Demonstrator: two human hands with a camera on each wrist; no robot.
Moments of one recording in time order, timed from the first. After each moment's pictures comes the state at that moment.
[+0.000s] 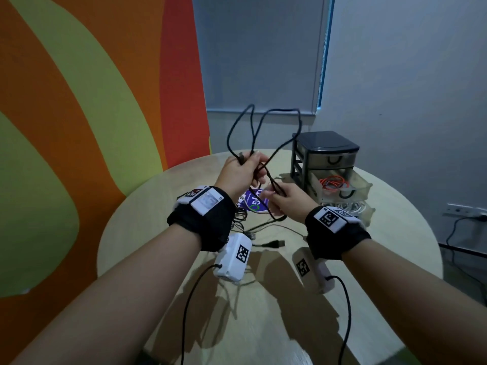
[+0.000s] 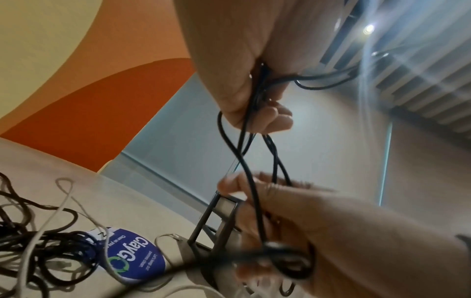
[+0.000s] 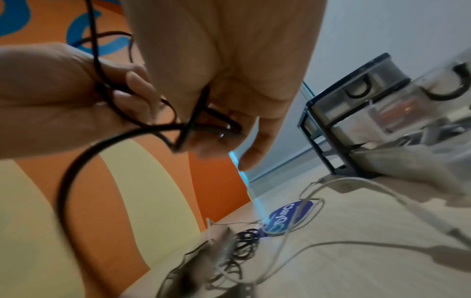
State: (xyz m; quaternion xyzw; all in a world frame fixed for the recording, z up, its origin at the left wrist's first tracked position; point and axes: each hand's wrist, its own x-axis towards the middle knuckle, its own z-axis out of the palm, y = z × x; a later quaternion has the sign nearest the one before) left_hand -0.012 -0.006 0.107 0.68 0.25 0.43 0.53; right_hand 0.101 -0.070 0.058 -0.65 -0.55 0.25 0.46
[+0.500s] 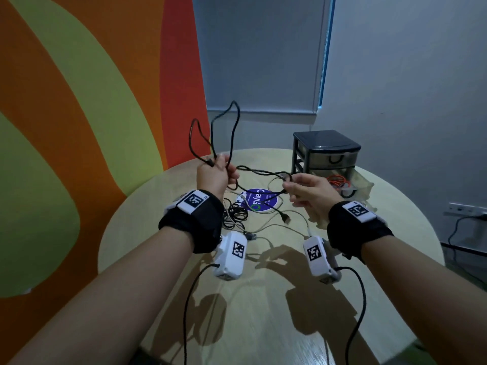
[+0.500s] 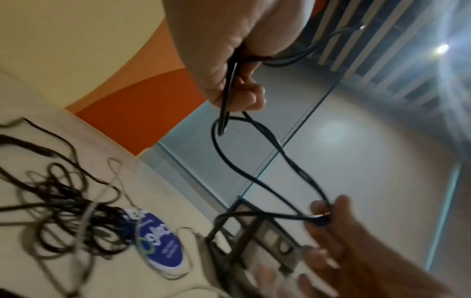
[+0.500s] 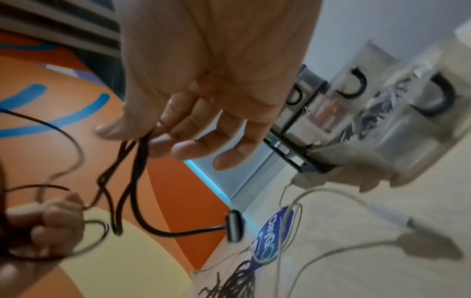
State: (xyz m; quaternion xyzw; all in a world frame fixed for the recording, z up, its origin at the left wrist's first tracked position) left_hand -0.027 0.025 0.093 0.53 0.35 0.54 0.55; right_hand 0.135 -0.087 0.063 -0.57 -0.45 0.33 0.60
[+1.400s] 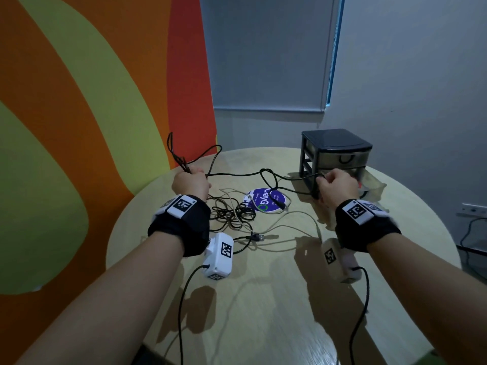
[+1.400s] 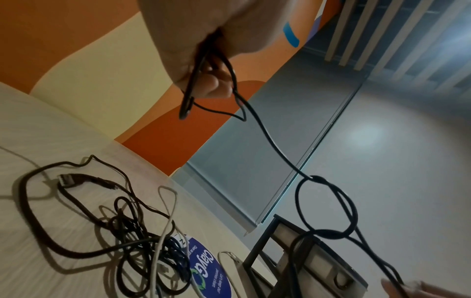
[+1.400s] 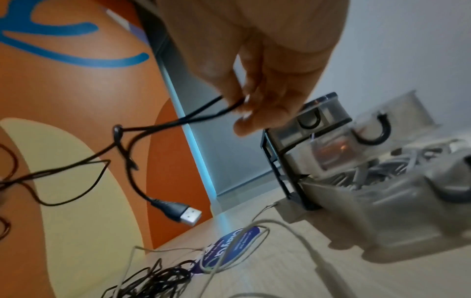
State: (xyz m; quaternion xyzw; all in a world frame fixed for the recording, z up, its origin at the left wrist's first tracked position) left_hand -0.066 0.064 0.083 0.49 0.57 0.54 0.39; right_hand 0.163 -0.066 0.057 -0.82 -0.32 0.04 0.47
